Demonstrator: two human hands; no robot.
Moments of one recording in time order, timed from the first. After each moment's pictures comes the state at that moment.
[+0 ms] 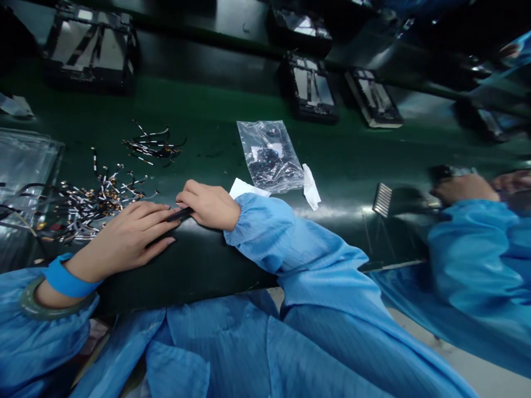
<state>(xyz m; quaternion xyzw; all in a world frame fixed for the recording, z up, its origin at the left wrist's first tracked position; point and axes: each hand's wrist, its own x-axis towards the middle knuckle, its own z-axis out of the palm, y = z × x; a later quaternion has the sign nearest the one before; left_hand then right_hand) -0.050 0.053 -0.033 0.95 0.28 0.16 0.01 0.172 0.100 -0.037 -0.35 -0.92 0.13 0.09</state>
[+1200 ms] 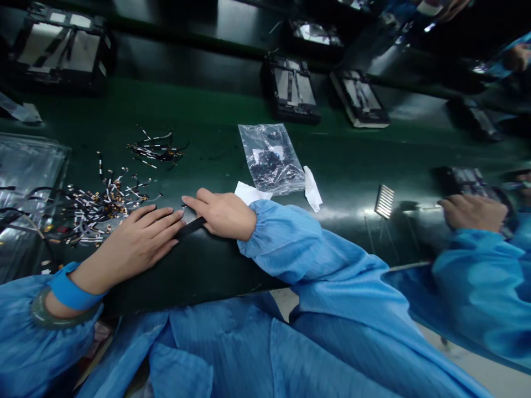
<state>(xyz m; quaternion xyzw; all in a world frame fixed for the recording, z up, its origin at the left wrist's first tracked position) -0.044 0.042 -0.033 0.94 0.30 0.13 -0.05 0.182 0.086 -0.007 -0.35 -0.93 0.07 -0.07</state>
